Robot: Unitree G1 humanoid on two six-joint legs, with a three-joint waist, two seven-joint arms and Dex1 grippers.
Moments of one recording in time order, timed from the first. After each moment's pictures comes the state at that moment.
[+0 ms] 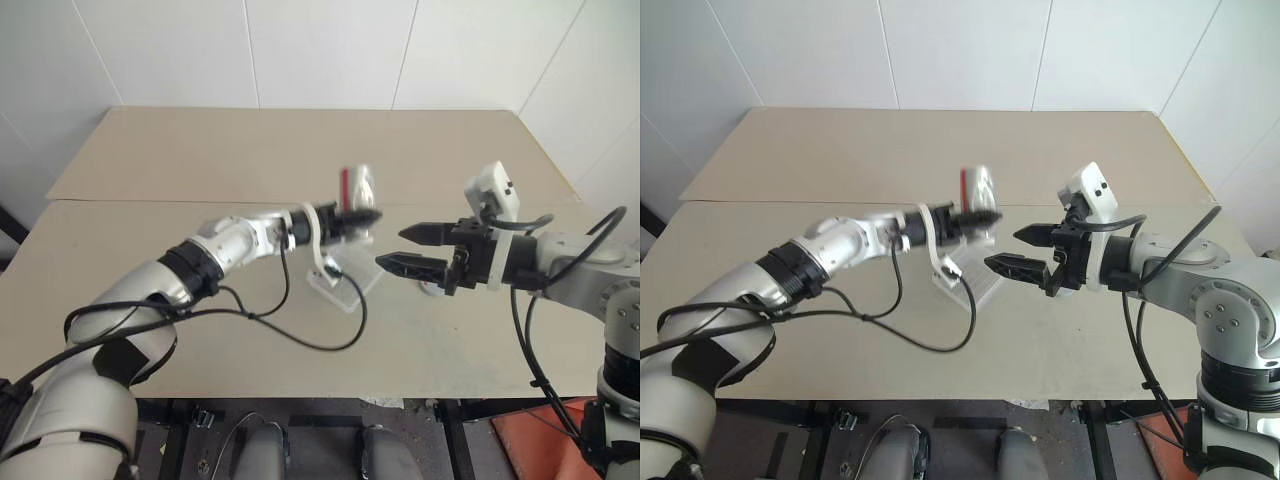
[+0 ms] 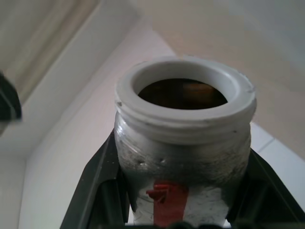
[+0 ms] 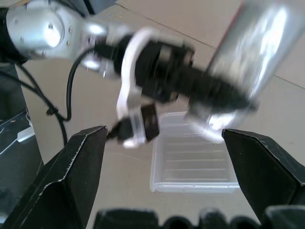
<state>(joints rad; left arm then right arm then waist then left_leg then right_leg) -1.17 0.58 -1.00 0.49 1.47 -0.42 0.39 -0.60 -0.76 -0.21 -0.49 1.01 1.26 0.55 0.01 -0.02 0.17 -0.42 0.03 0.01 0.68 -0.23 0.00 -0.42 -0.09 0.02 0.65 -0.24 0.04</state>
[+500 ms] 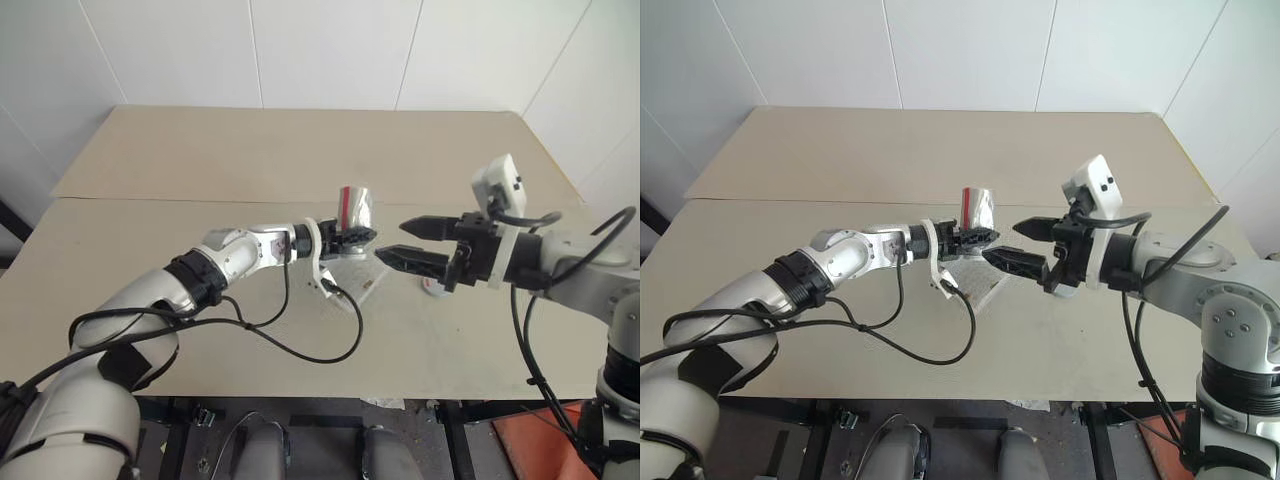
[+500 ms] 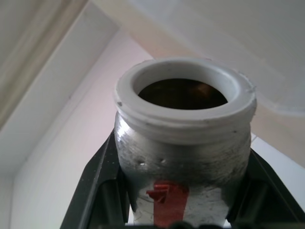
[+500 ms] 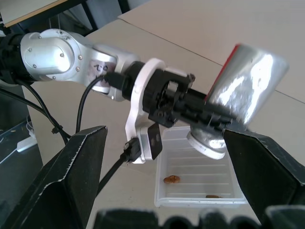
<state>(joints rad) -1.16 0.56 -0.91 0.53 1.42 -0.43 0.30 -0.59 -0.75 -0.25 -0.51 1.08 1.25 0.47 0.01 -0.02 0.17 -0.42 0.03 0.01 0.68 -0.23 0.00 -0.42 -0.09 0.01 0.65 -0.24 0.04</state>
